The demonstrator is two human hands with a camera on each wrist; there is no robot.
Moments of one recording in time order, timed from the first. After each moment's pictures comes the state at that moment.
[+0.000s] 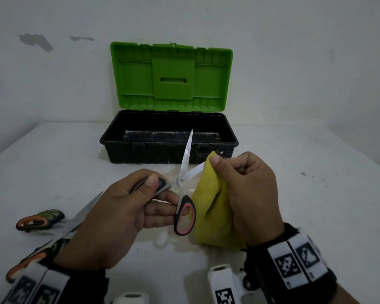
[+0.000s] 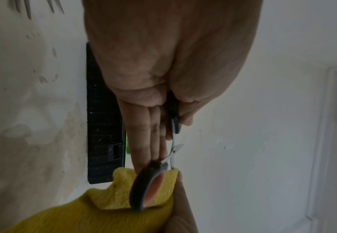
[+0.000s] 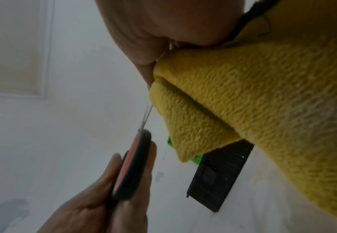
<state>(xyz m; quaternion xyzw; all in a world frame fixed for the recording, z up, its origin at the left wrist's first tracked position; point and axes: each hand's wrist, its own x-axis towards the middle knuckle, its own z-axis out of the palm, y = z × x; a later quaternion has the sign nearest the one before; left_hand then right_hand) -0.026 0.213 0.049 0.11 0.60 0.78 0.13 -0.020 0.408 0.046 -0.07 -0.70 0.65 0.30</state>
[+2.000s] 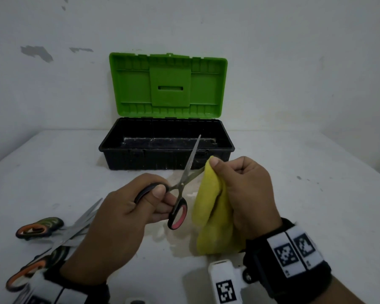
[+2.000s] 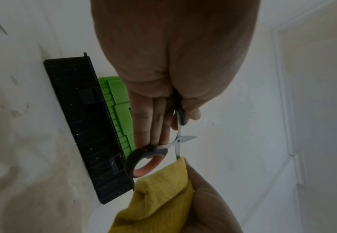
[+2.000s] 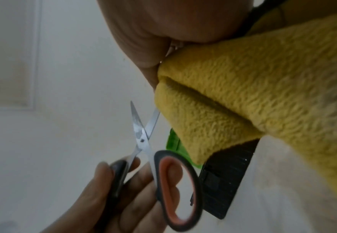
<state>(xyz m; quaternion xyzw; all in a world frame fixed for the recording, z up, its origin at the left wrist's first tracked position) -0.024 0.213 0.043 0.20 0.71 0.67 -0.03 -0.027 0.416 0.051 -0.10 -0.70 0.65 0.27</state>
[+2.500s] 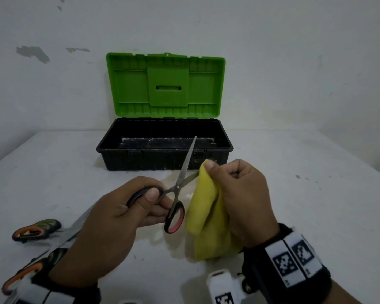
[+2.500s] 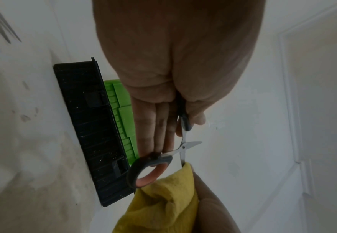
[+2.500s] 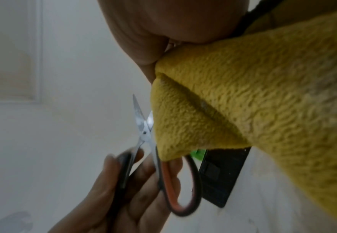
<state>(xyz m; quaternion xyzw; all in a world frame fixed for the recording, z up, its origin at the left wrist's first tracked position) -0.026 0.207 0.041 0.19 0.70 0.69 0.00 -0.022 0.410 0.048 -0.08 -0.70 0.66 0.27</state>
